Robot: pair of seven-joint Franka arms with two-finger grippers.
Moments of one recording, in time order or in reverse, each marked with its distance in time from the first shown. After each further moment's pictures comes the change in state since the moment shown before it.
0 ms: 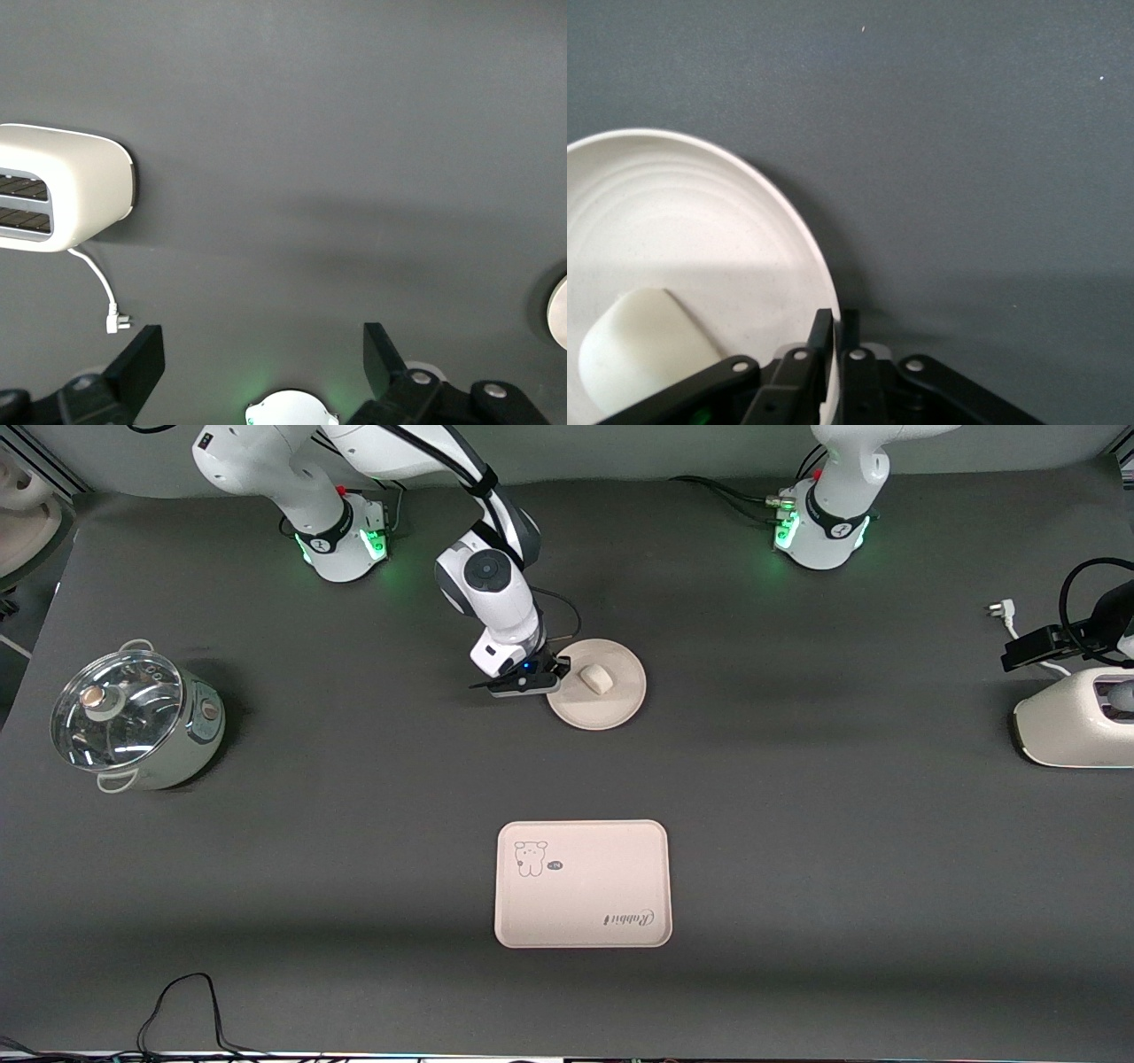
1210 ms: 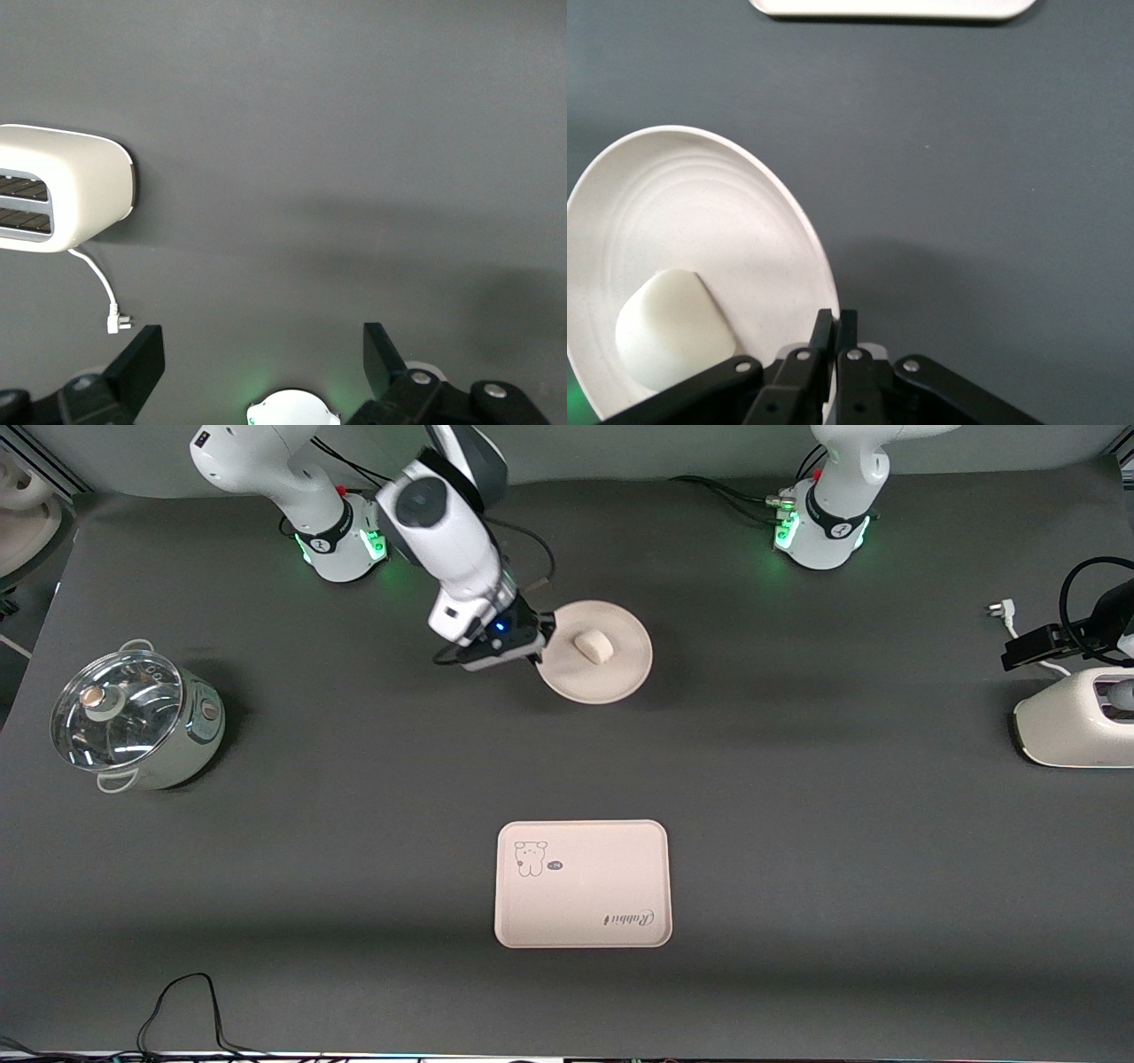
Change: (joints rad) left arm 0.000 -0.001 0.002 -0.003 0.000 0.000 0.011; right arm -0.099 -0.422 -0.010 0.023 0.062 -0.359 -0.262
